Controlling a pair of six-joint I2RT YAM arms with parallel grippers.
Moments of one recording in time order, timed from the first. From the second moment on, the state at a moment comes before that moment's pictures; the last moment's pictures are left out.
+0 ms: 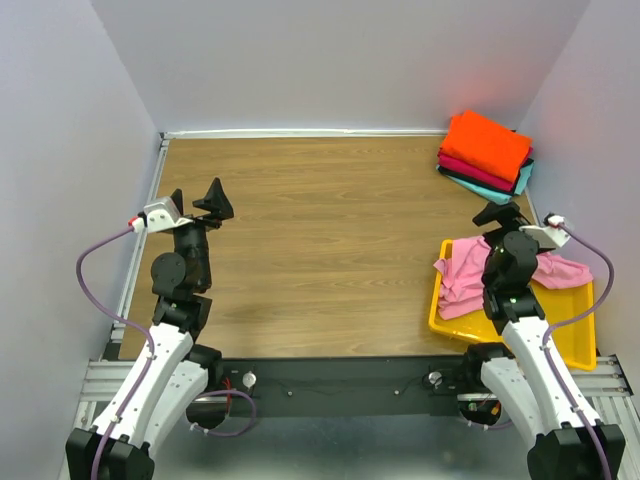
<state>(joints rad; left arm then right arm) -0.26 0.65 0.46 0.59 -0.40 -0.22 0.07 0.69 0.44 0.19 0.58 0.55</state>
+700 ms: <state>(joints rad) -0.26 0.71 0.45 0.60 -0.38 -0.23 0.06 0.95 0.45 -0.08 0.74 0.70</state>
